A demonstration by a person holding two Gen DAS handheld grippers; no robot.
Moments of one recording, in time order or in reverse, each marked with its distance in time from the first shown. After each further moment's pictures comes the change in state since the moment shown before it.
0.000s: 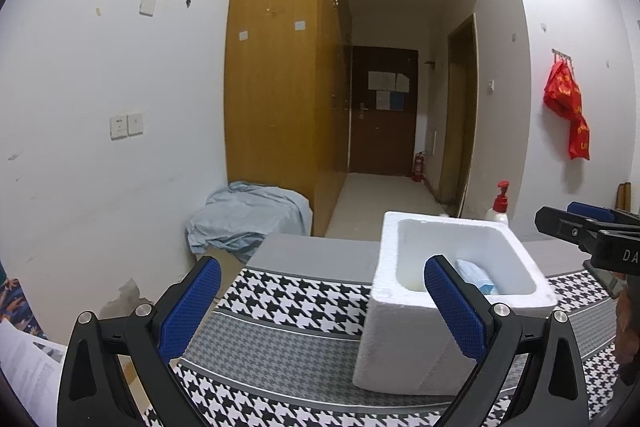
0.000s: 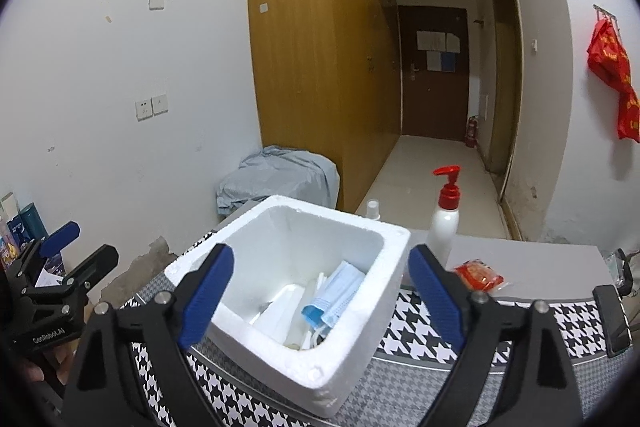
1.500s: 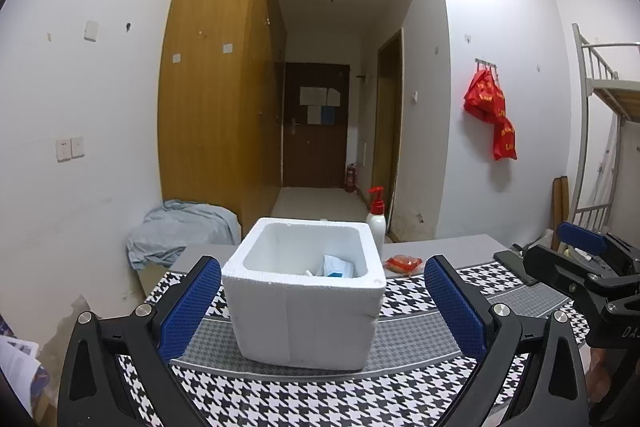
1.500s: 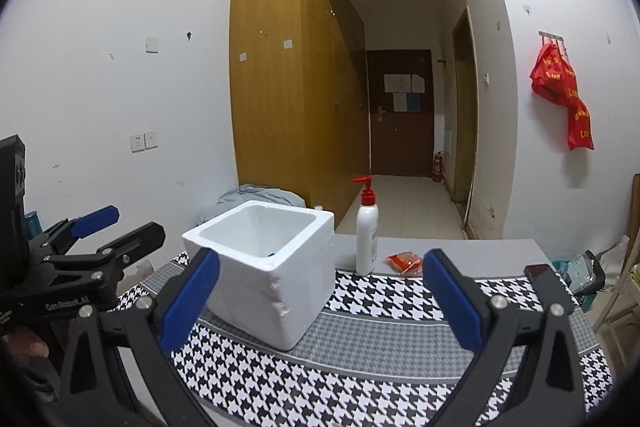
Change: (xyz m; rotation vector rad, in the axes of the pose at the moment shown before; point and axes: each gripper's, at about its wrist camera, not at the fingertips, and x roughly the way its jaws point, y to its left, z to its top) left arm -0.092 -0.085 -0.003 0.047 -0.059 -0.238; right arm -0.142 -0.018 -0.063 0.014 -0.175 -0.103
